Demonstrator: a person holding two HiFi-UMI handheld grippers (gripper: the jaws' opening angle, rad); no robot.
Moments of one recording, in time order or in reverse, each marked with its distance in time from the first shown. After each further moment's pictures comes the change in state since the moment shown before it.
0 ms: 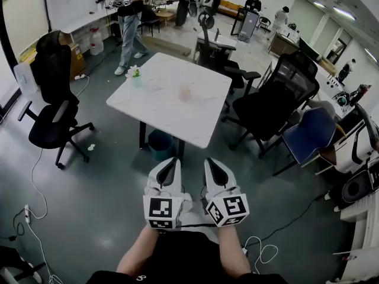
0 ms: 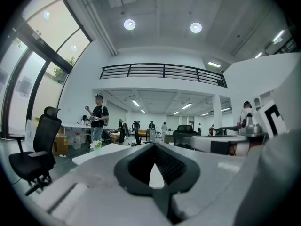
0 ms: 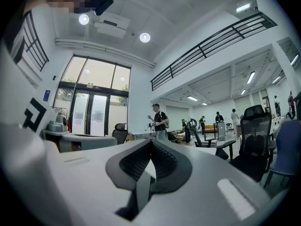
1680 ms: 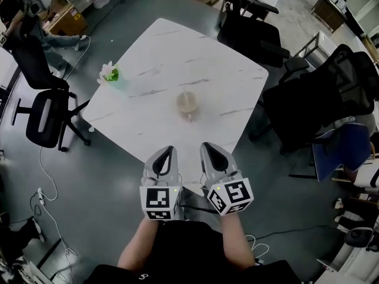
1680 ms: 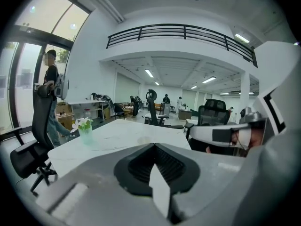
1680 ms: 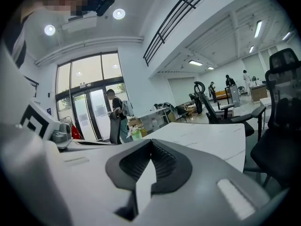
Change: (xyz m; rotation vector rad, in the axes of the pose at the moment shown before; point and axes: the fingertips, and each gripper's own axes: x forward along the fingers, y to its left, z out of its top) left arm 0.377 0.142 -0.079 -0.098 0.348 0.173; right arm 0.361 -0.215 -0.088 0.211 0.289 0.184
